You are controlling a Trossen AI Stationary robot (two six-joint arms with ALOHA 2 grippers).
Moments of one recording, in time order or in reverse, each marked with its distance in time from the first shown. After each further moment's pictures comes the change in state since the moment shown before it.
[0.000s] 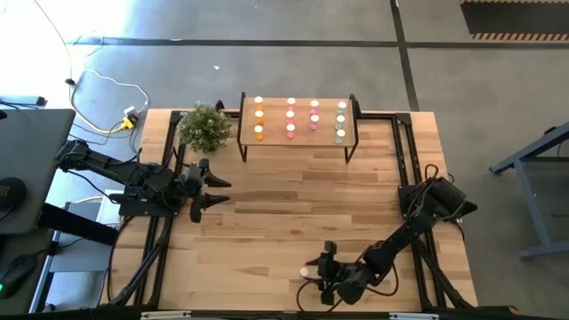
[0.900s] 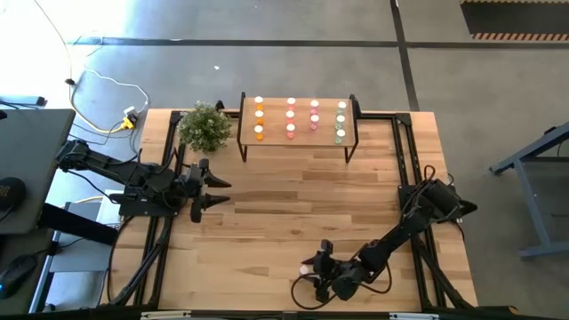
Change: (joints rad) left arm 0.000 0.000 0.000 -0.022 0.000 0.000; right arm -0.035 0.042 0.000 0.071 -0.037 0.038
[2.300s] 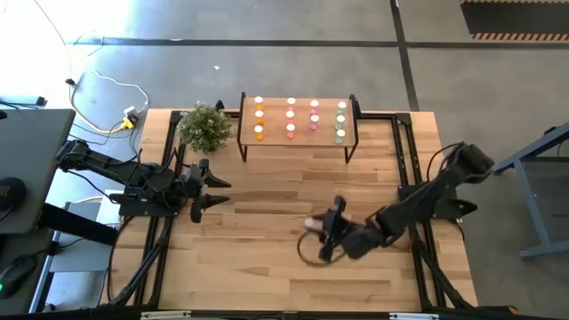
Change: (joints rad) left arm 0.000 0.000 0.000 0.002 0.001 0.000; right arm -0.154 -0.460 0.000 -0.383 0.147 -0.203
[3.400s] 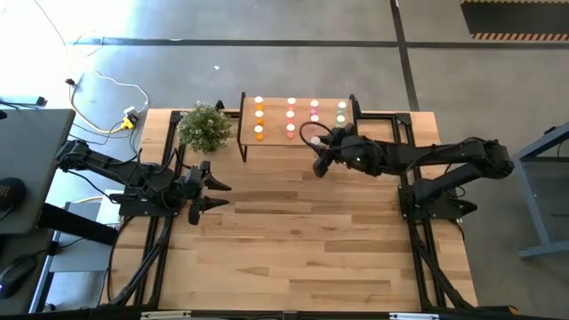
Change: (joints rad) left arm 0.000 0.000 0.000 0.007 0.059 0.011; right arm -0.641 -0.252 0.000 -0.081 -0.244 -0.188
